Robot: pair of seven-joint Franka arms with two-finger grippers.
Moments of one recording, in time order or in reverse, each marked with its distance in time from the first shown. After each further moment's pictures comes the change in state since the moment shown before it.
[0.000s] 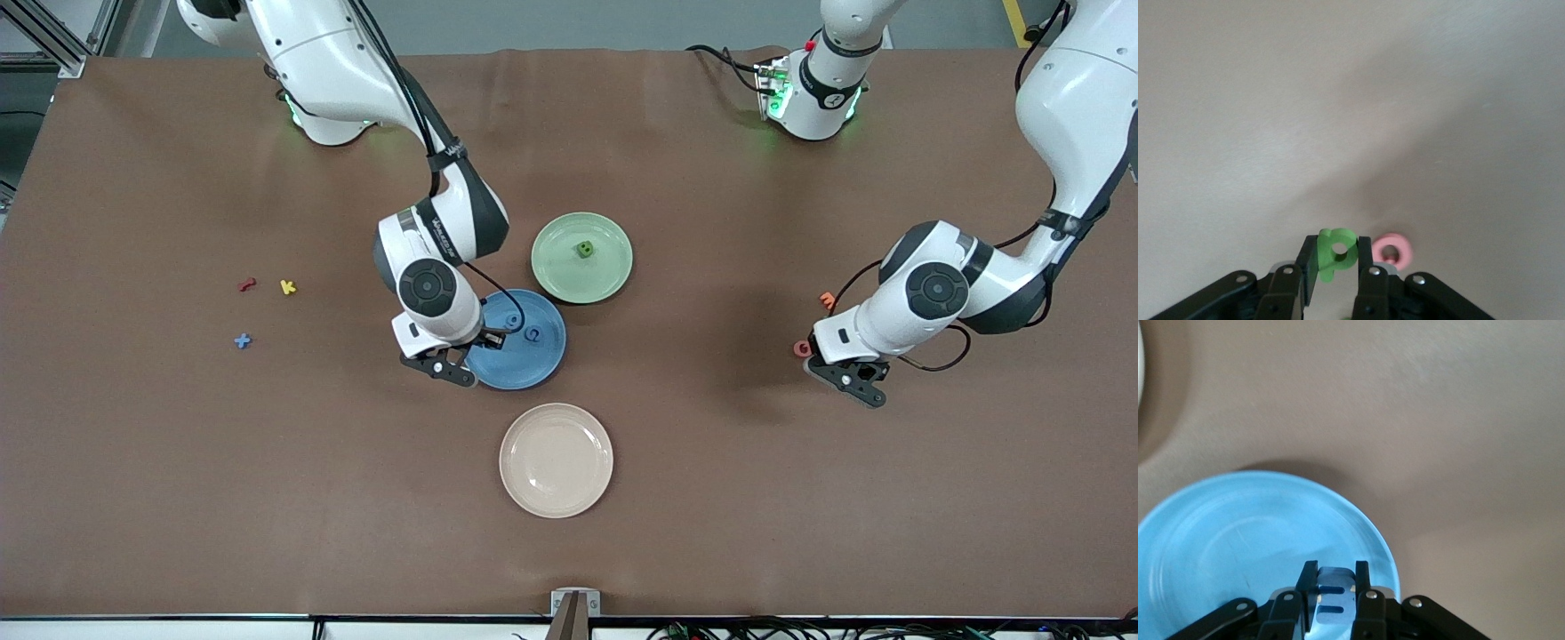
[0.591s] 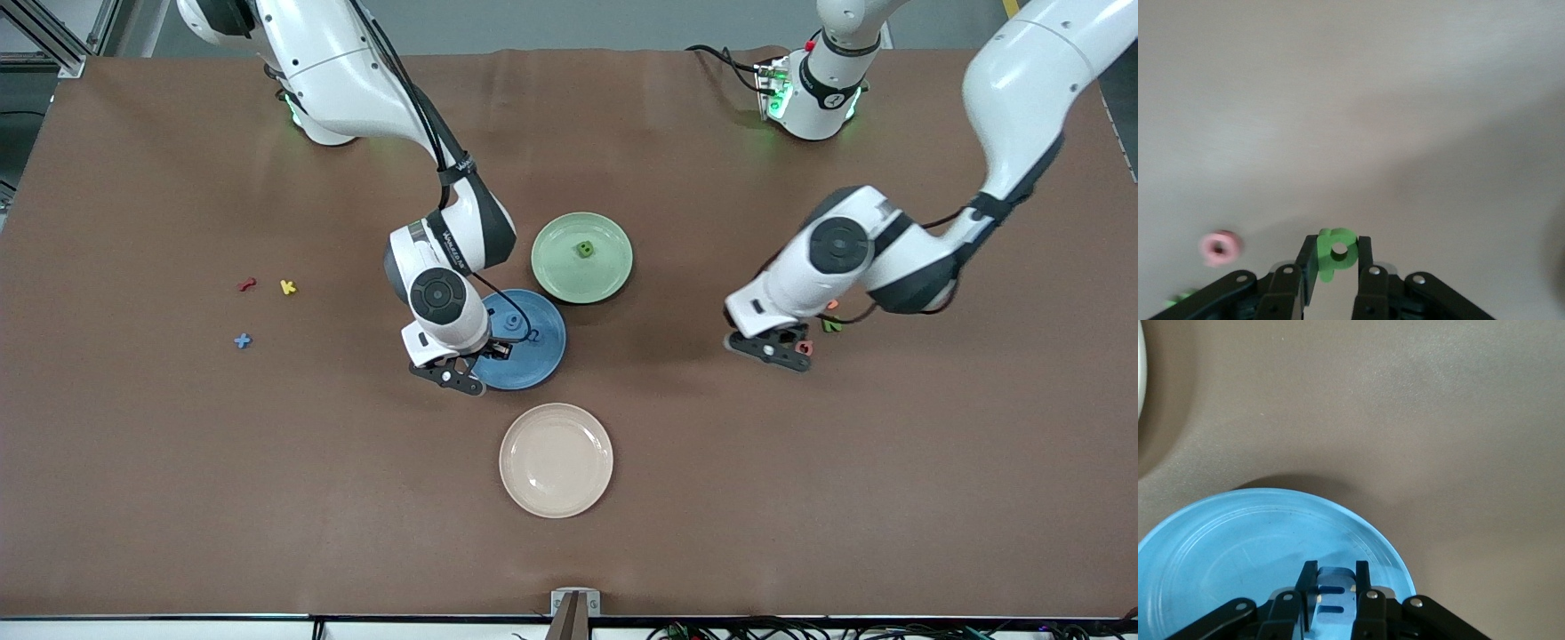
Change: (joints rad) left arm -0.161 0.000 -0.131 -0.018 -0.038 -0.049 -0.504; right arm 0.001 0.033 0.005 0.017 0.001 0.029 0.000
